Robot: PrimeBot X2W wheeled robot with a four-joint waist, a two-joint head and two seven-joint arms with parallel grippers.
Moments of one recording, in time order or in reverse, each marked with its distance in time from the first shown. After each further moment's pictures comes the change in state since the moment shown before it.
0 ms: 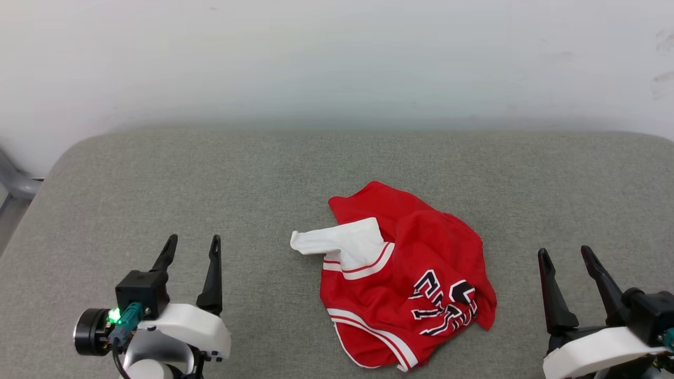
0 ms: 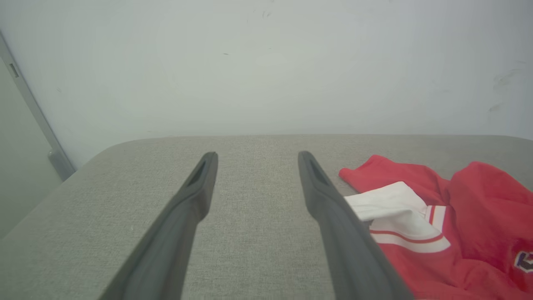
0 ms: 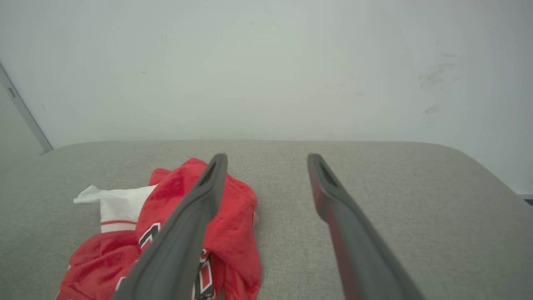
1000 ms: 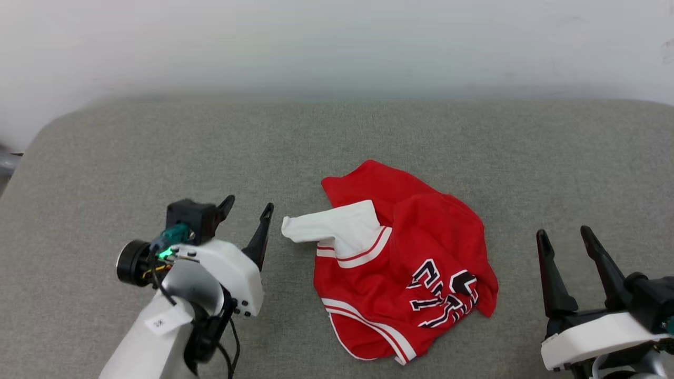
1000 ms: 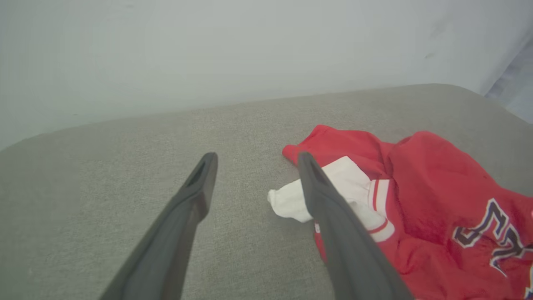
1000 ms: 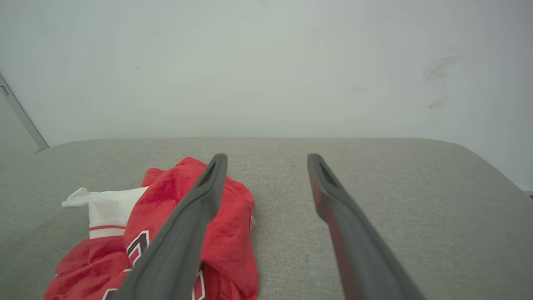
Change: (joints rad) left arm -0.190 0.012 -0.098 0.022 -0.064 -0.111 0.250; right arm -0.028 0.000 0.005 -0.036 0.004 0.000 0.007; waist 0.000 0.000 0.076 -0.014
